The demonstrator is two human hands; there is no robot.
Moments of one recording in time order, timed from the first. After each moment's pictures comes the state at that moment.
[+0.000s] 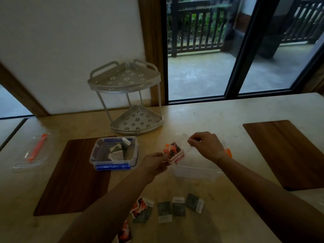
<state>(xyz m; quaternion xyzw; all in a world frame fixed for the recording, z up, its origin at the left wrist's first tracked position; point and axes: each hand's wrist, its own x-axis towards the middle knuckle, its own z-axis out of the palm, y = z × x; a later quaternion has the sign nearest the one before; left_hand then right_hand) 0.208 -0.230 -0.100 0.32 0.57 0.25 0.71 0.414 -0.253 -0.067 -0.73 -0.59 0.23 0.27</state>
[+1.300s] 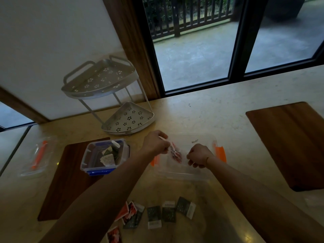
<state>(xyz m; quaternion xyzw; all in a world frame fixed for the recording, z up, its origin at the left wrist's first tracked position) 0.310 -0.178 -0.068 0.59 0.65 0.14 0.45 0.473 -0.225 -0.150 -0.74 -0.45 0.49 0.12</state>
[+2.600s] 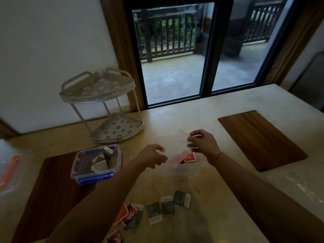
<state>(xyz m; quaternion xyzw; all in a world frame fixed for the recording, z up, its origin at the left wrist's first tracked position) 0.251 -0.226 -0.062 0.70 0.52 0.03 0.49 0.448 -0.300 -0.062 -0.69 -0.30 0.42 0.51</state>
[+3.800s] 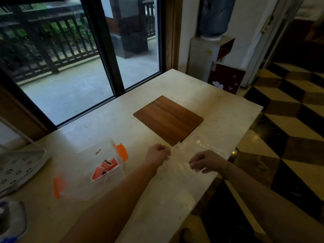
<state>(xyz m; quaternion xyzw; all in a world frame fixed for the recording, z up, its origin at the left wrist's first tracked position) 0.507 -0.394 -0.099 0.69 0.41 0.02 0.59 0.626 -0.573 -0.107 -0.81 -0.18 0.43 0.35</state>
